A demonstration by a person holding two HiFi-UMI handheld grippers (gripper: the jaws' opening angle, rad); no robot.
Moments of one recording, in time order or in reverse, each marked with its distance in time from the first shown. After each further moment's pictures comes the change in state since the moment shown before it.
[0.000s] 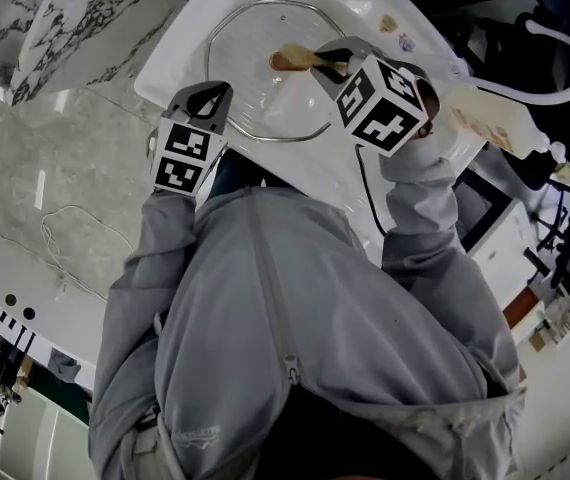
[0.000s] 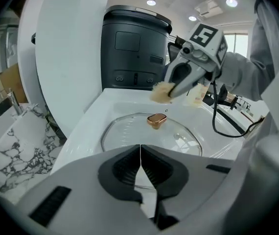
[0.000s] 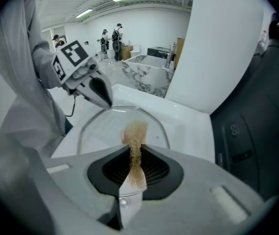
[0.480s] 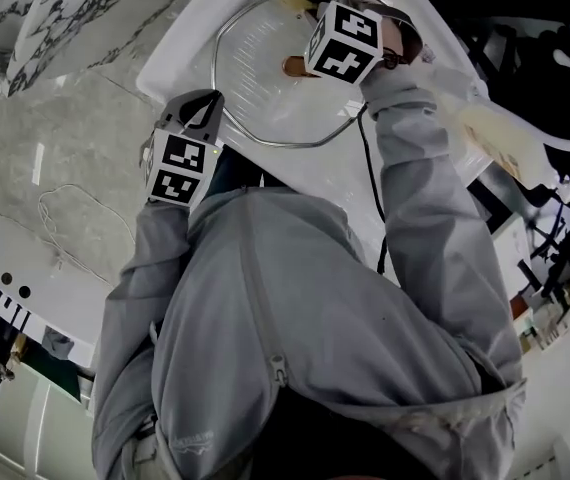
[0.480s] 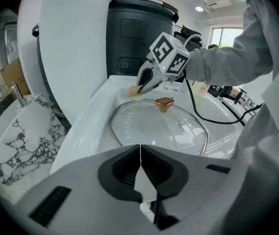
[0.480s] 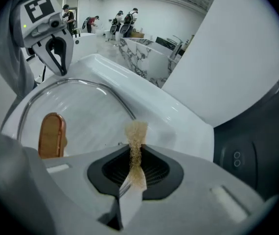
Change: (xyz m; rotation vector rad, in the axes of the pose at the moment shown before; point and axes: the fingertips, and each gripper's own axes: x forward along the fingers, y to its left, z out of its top) left arm 0.000 0.021 -0.037 -0.015 0.123 0.043; right arm 0.106 -0.101 0.007 -0.220 0.113 -0.148
